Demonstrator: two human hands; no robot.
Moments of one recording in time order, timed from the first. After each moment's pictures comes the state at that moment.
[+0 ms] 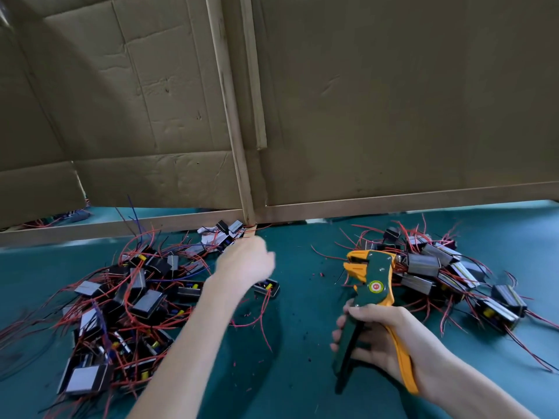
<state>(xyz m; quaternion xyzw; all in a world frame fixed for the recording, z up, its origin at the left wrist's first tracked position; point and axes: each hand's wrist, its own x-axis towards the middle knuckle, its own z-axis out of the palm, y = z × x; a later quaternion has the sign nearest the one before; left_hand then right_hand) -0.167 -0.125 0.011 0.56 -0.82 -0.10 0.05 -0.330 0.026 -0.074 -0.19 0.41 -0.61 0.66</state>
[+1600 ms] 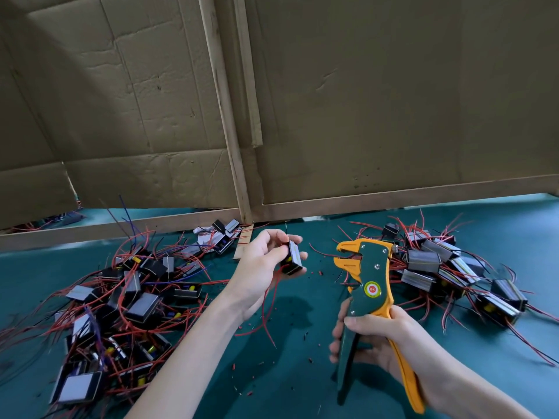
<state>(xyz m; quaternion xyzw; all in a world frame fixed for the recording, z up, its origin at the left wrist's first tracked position) -0.173 -0.104 -0.017 0.25 -0.59 -0.66 0.40 -0.323 0.035 -0.069 -0.35 0.42 -0.60 0.59</state>
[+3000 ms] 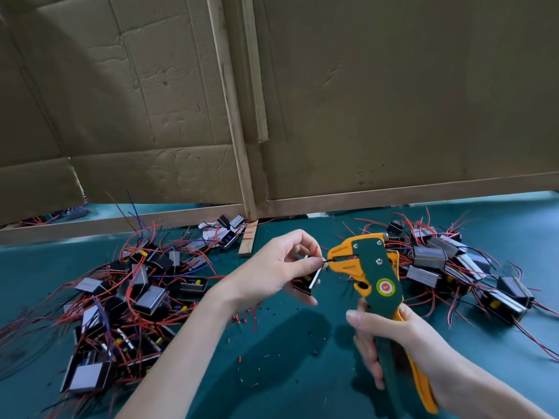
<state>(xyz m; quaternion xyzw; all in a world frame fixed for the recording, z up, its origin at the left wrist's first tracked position) -0.158 -0.091 0.005 0.22 -0.78 -0.55 0.21 -0.312 0.047 -0.058 -0.39 0.45 -0.58 0.56</state>
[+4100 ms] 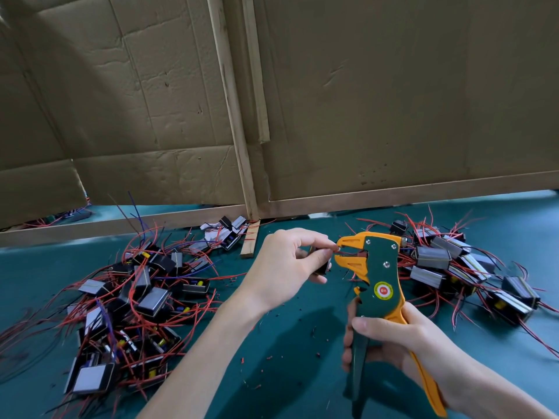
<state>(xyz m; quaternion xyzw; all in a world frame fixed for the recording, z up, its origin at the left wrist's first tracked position) -0.174 -0.082 0.000 0.24 -0.78 -0.47 0.34 -0.318 0.042 -0.062 -0.38 0.43 -0.58 0.57</state>
